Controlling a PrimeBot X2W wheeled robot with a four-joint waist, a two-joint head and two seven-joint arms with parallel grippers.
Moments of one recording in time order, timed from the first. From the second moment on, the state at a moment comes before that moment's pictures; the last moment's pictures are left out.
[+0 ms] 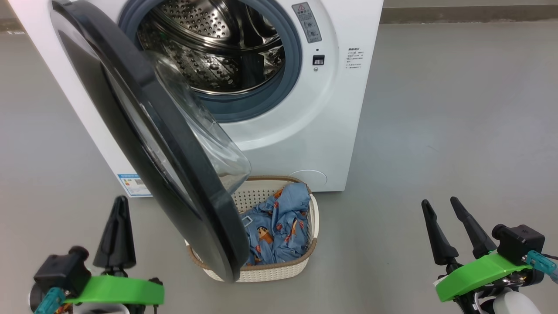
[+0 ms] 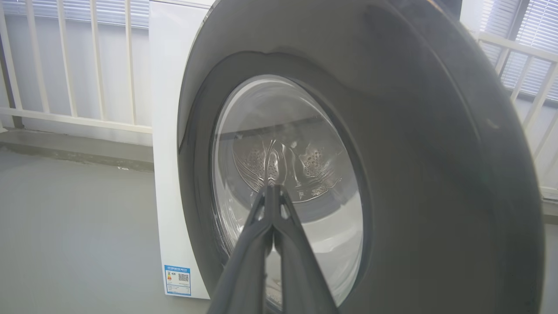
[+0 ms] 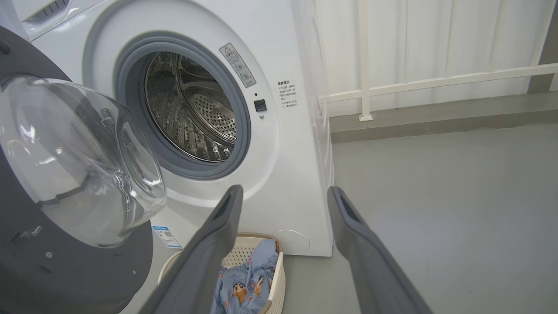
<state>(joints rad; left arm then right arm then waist) -0.09 0.04 -0.02 0.08 -0.30 -0.09 -0.26 -0.15 -0.21 0.14 0.34 0.46 0.13 -0.25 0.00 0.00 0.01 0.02</state>
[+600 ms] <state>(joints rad) -0.19 0.04 -0.20 -0.19 -0.27 -0.08 -0.23 -0.15 -0.20 0.17 0.35 0.46 0.13 -0.25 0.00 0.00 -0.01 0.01</state>
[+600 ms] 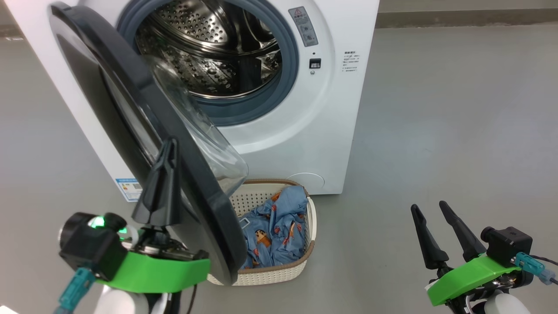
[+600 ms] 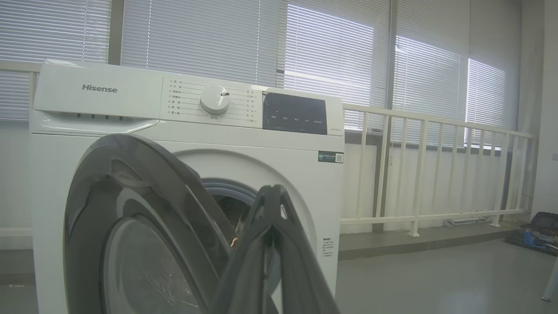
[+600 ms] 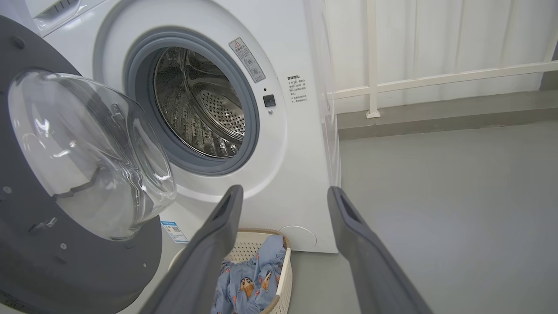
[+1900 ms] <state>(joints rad) -0.19 0.04 -0.47 0.19 -0.52 -0.01 -0.25 -0.16 -0.19 0.17 0.37 0.47 0.13 -0.25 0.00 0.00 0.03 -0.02</state>
